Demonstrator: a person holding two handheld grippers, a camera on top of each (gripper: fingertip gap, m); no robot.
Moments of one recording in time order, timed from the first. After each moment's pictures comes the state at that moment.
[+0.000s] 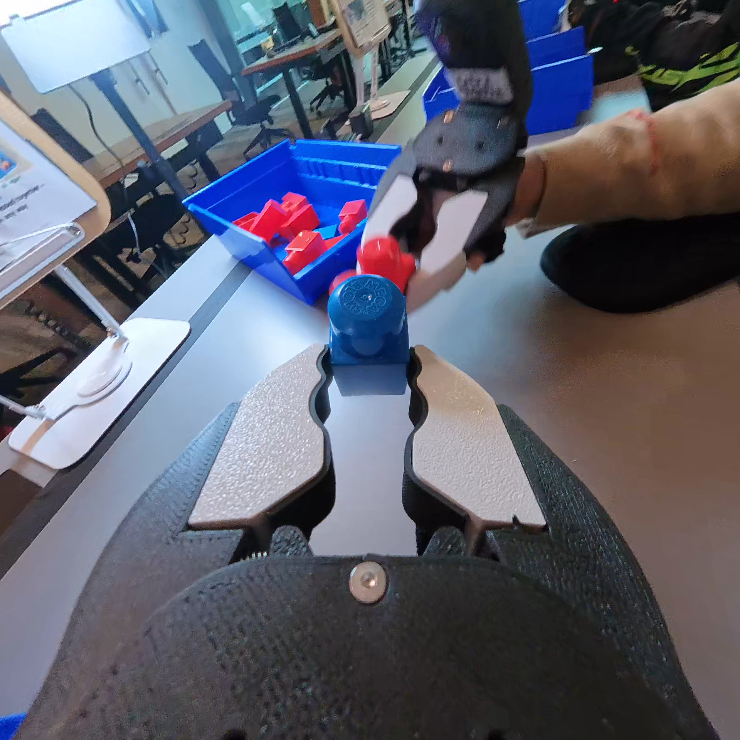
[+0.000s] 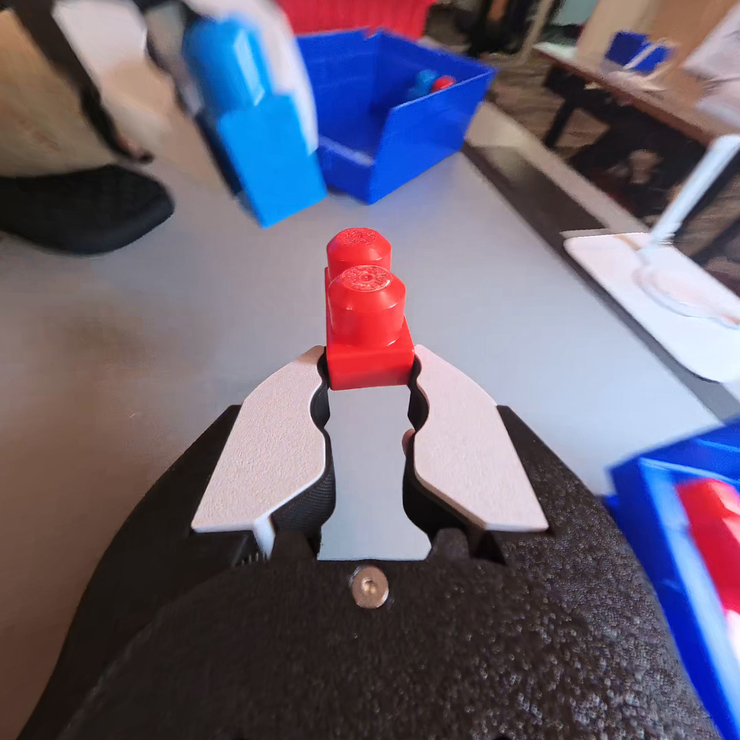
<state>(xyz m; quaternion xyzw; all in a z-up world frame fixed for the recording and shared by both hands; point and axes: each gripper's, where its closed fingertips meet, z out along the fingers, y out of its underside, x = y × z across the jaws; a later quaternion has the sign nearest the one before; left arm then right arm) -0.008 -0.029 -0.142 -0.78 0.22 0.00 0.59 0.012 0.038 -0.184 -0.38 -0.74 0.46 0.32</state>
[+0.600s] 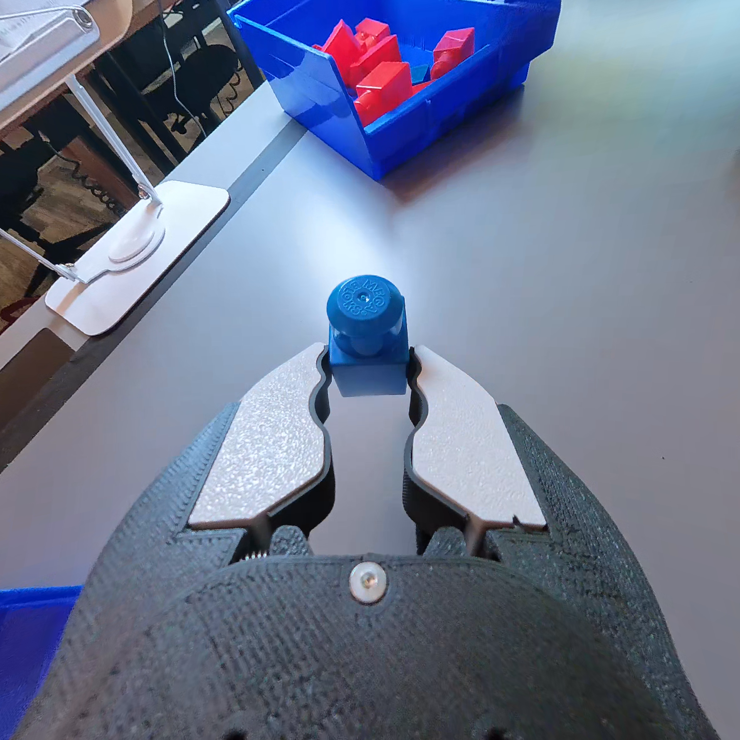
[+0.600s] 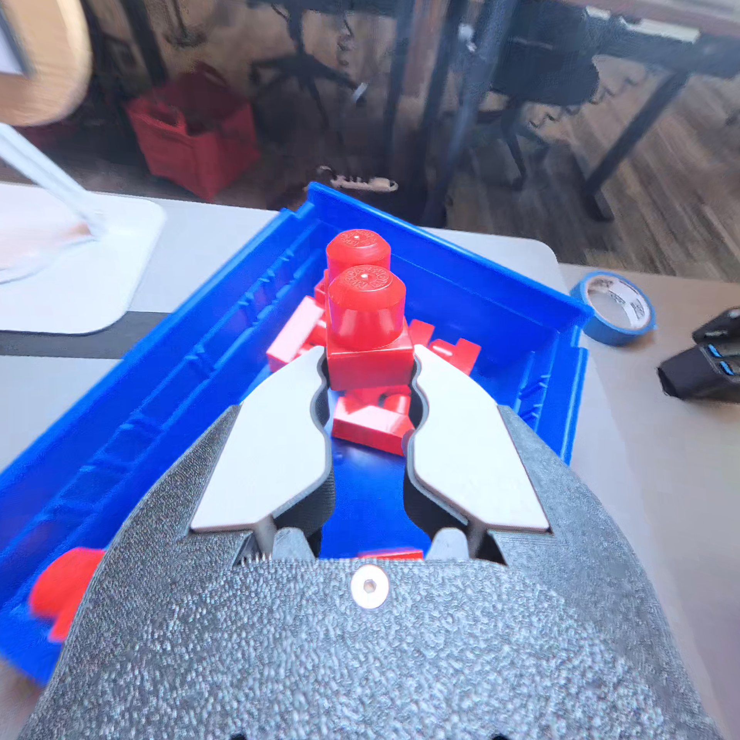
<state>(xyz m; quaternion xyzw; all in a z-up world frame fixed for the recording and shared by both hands) -0.067 -0.018 -0.210 -0.85 0.14 0.07 0.51 -0.022 0.397 -0.157 -0.78 -0.39 0.15 0.47</state>
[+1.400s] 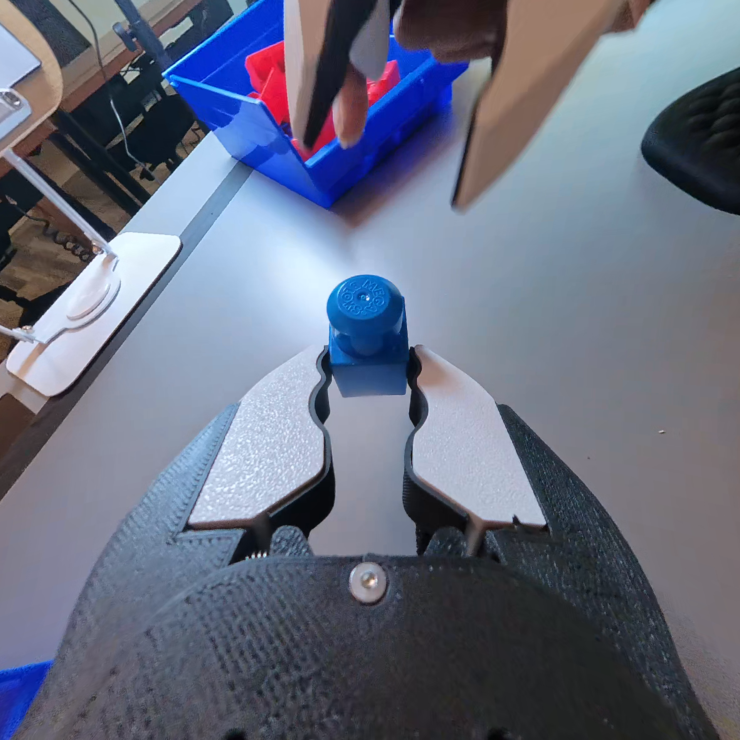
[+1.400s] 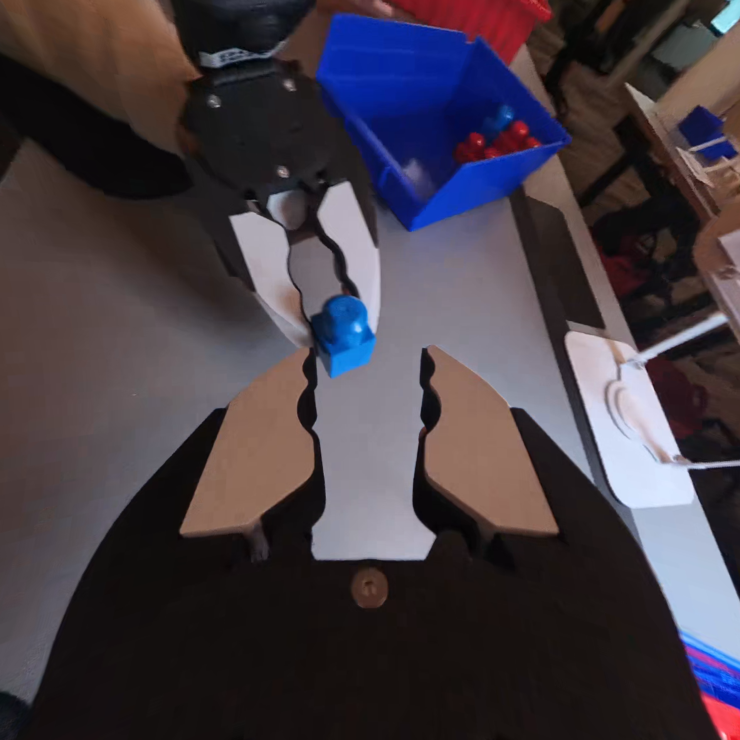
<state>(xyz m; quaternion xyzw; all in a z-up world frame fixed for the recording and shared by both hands) -0.023 -0.016 -0.210 -0.83 0.20 0.06 0.52 -0.001 -0.001 -0.147 -0.23 -0.84 0.37 0.33</state>
